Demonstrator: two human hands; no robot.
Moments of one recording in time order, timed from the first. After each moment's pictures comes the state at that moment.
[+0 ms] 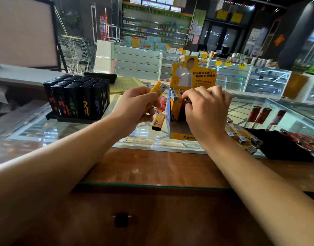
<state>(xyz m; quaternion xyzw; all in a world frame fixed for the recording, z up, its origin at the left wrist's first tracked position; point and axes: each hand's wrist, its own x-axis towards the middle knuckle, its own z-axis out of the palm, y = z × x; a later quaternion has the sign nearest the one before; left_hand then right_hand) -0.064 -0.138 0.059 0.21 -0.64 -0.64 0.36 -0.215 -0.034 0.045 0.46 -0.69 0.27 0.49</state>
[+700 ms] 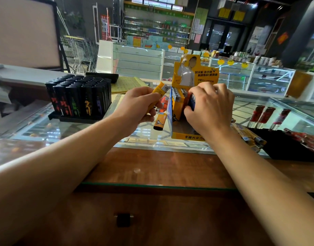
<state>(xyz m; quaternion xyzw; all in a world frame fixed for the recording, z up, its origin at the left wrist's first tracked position) -0.064 -0.137 0.060 0.22 -0.66 -0.63 0.35 -0.221 -0.032 0.056 0.43 -0.80 0.16 0.39</state>
